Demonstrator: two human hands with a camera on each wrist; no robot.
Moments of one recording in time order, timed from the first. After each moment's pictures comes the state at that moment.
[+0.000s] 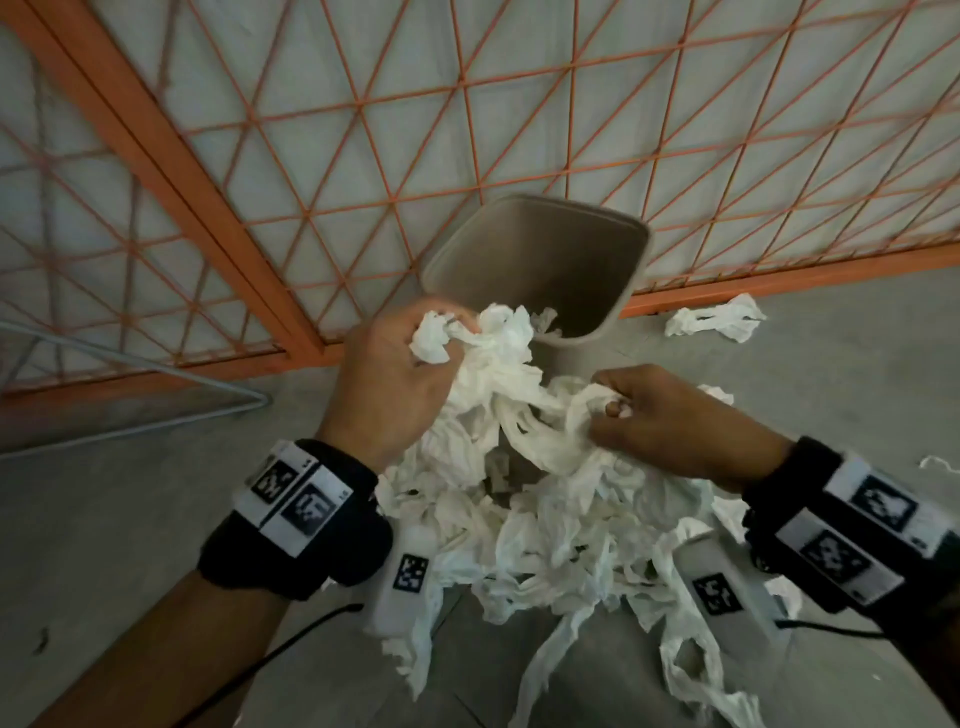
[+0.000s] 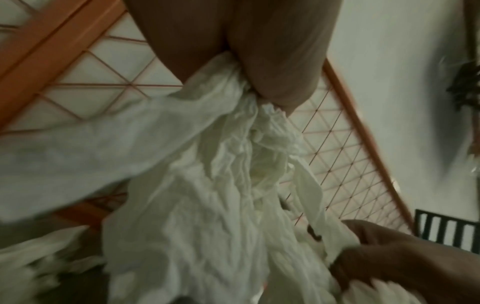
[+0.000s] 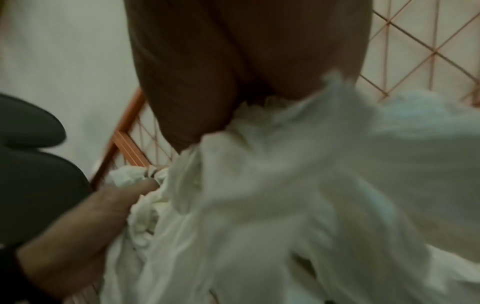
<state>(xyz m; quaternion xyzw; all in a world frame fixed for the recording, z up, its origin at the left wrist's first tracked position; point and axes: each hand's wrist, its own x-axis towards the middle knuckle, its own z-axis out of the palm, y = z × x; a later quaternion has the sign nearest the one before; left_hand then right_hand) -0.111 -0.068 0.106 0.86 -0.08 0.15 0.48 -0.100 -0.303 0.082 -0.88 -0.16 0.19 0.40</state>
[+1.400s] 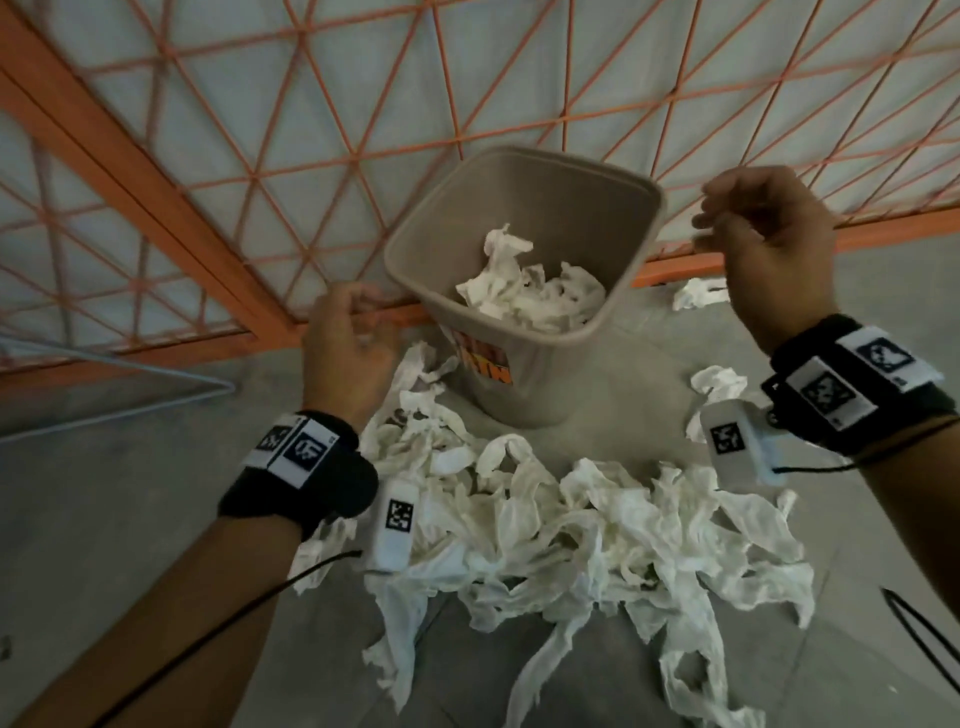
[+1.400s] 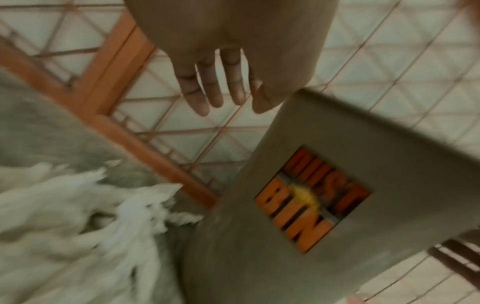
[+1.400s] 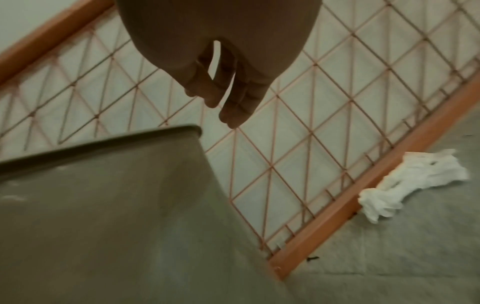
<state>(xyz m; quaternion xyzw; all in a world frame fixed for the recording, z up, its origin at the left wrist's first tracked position) -0.035 -0.032 0.021 0.88 0.11 0.19 0.41 0.025 -0.362 0.043 -0.77 -0.05 -0.22 0.60</state>
